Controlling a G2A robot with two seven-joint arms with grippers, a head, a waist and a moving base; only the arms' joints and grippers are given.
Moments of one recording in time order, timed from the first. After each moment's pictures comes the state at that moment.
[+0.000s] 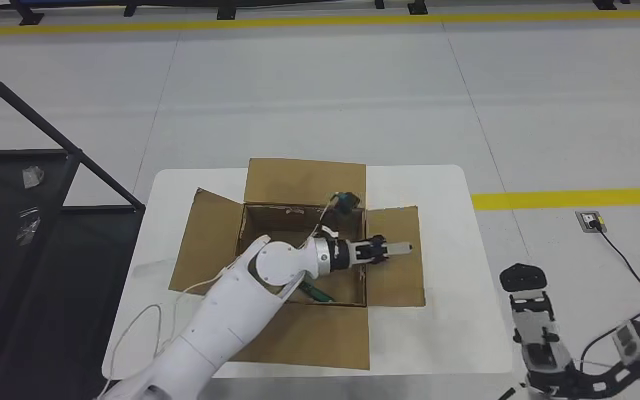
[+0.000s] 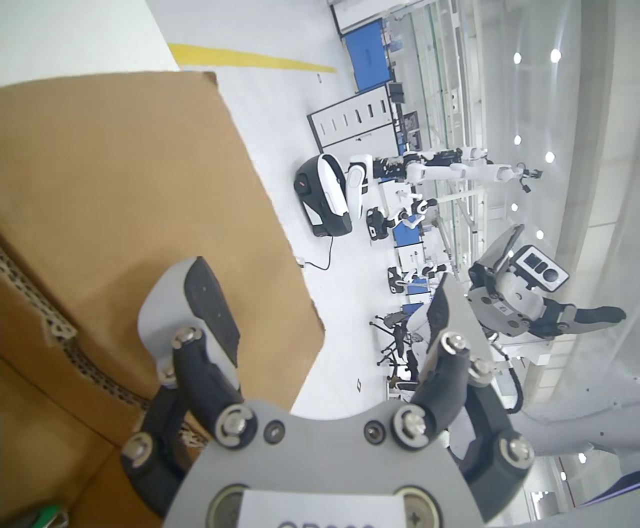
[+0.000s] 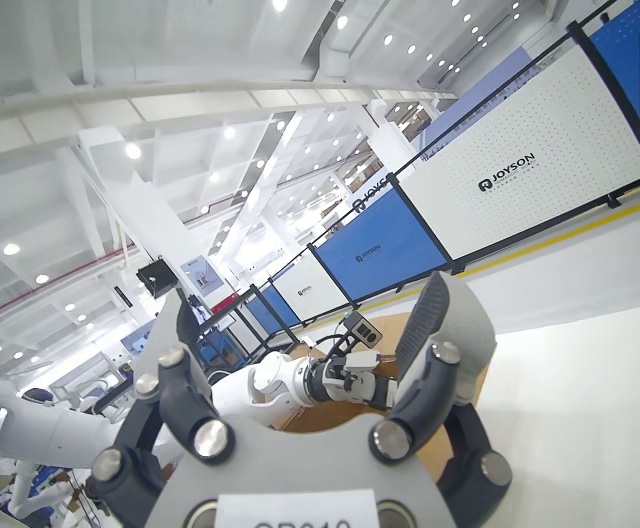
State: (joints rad) left arm 0.50 -1.38 -0.74 -1.05 -0.19 -0.40 -0.73; right arm -1.67 -1.43 1.78 -2.11 -0.48 -0.77 0.04
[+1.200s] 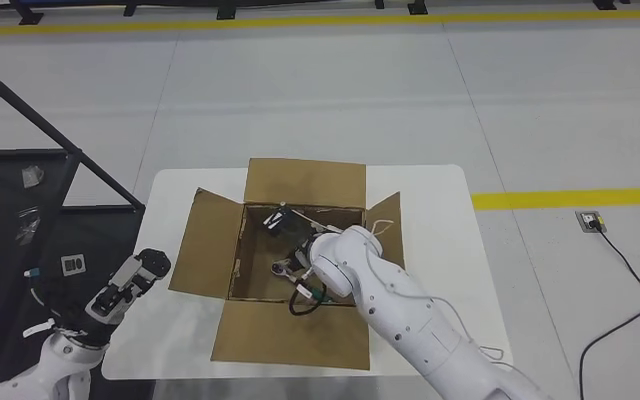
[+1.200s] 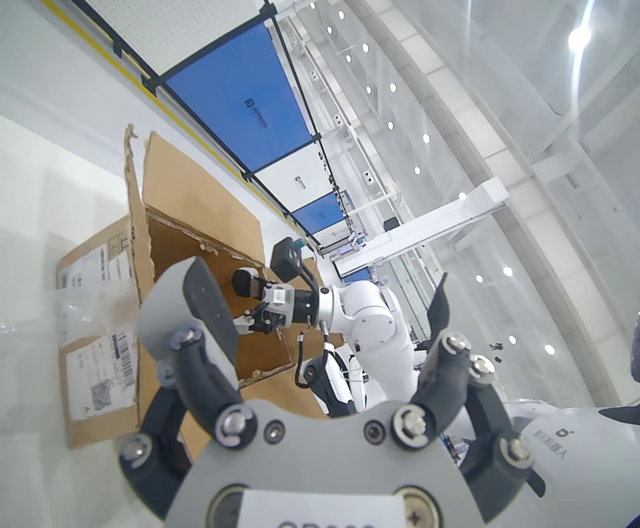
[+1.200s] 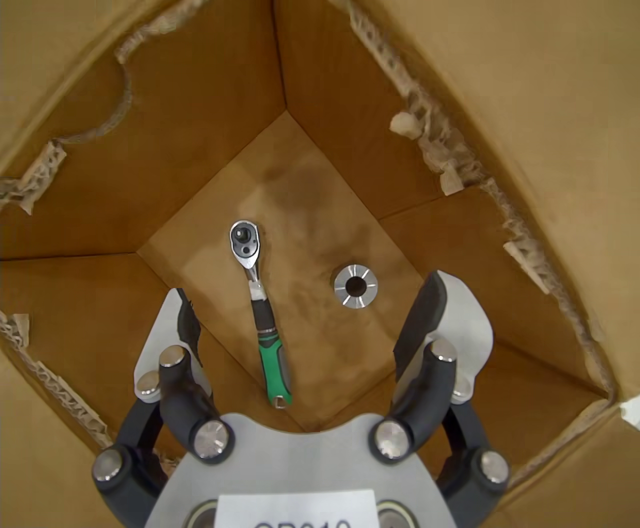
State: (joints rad) left arm 1.47 -1.15 -1.94 -1.76 -0.37 -0.49 -0.77; right arm -0.46 -1.61 0.75 -1.12 -1.17 -0.07 0.99
